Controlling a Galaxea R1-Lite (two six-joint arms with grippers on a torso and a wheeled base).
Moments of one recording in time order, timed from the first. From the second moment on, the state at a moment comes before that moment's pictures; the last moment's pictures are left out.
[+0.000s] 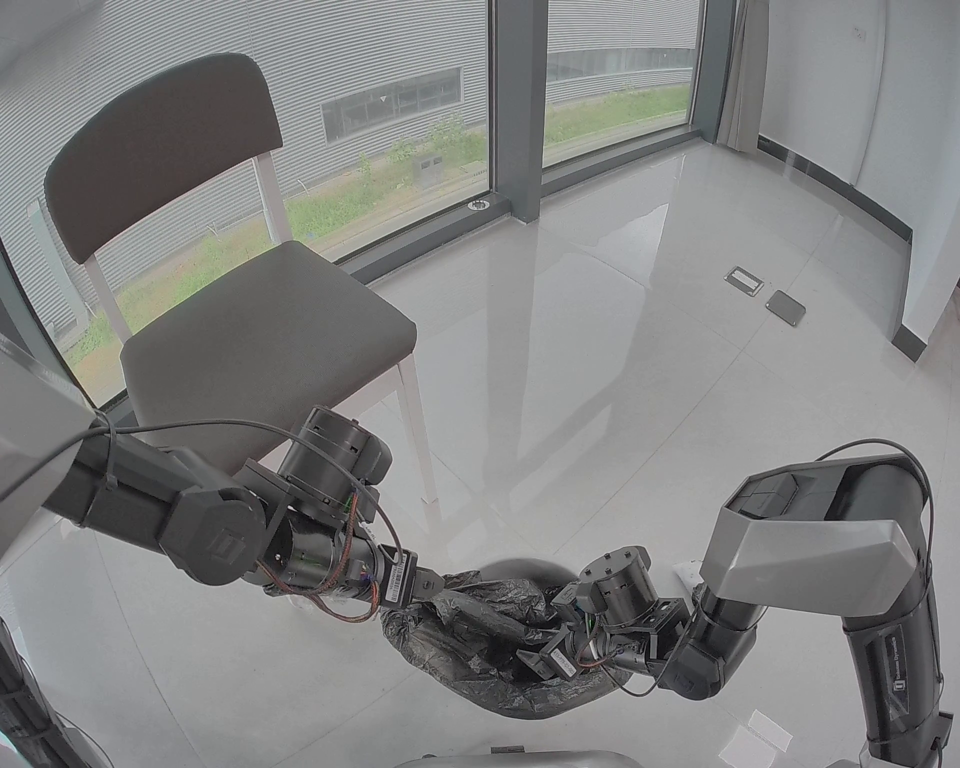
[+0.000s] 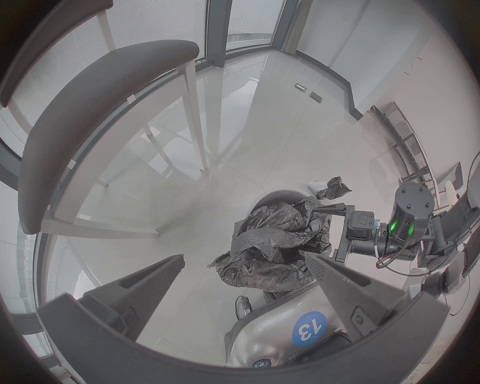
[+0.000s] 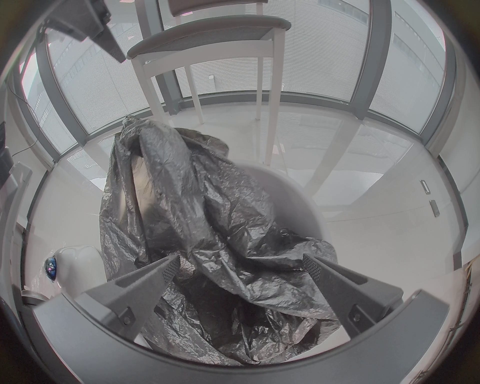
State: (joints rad) left arm -0.58 1.88 -0.97 0.05 0.06 -0.24; right arm 0.68 2.45 -0.77 -0.92 -0.07 -0.15
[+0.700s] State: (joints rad) left arm -0.59 1.85 -0.97 0.05 0.08 -0.26; right arm 0.69 2.49 -0.79 -0.95 -0.07 -0.16
